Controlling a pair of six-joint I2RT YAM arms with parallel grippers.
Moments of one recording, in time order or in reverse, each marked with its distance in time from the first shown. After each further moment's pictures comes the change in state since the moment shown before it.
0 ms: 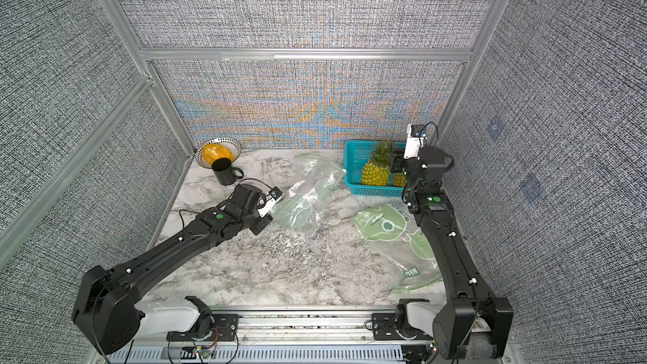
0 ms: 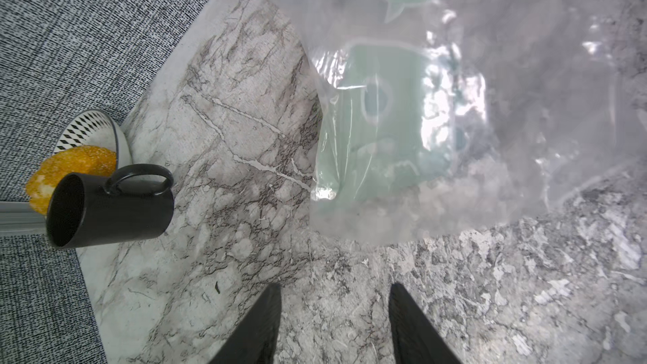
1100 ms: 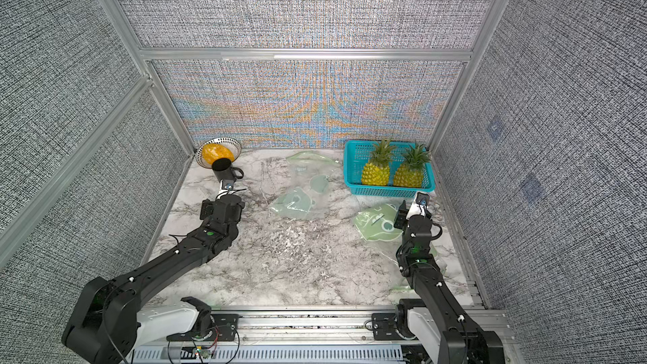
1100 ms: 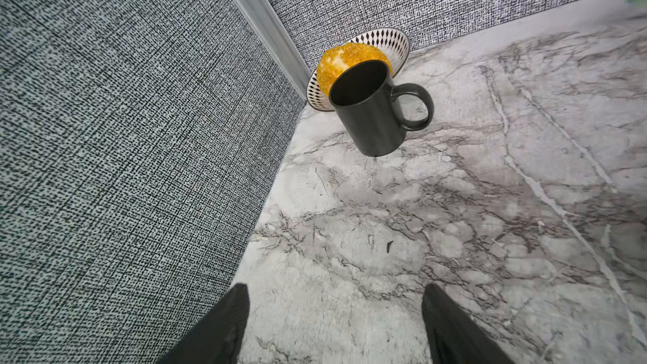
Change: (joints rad) left arm 0.174 -0.061 -0.323 0.522 -0.650 -0.291; right arm -0.008 -0.279 -0.812 0.430 0.329 0.069
